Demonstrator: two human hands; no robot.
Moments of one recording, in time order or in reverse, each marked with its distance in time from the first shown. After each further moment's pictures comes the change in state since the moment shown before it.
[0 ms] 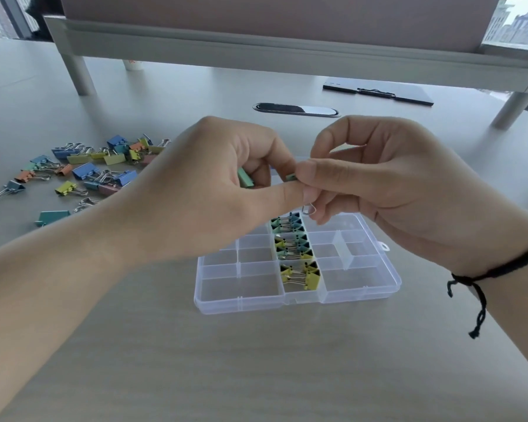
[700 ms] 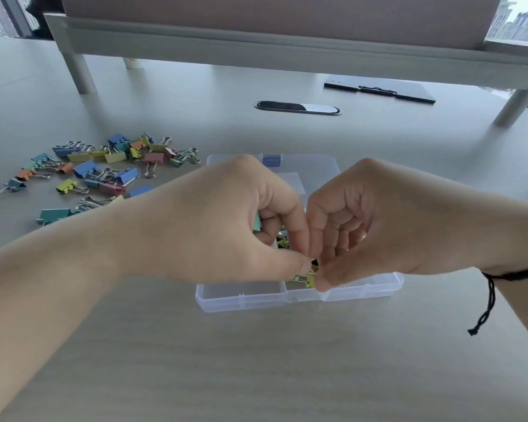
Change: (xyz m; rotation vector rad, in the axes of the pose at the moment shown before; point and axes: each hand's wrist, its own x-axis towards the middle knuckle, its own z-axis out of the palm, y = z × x) left_hand -0.006 0.005 0.004 0.061 -0.377 -0.057; right_hand -0.009 -0.009 0.003 -0.667 -0.353 0.163
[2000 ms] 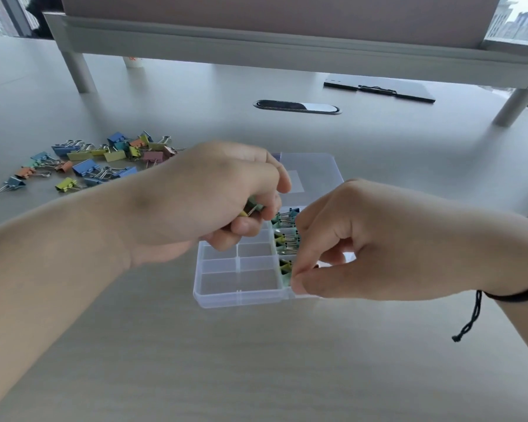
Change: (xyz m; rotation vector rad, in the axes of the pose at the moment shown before) left_hand 0.007 -0.004 -0.003 -0.624 0.129 -0.361; right_hand -0.006 -0.005 0.013 -0.289 -0.059 -0.119
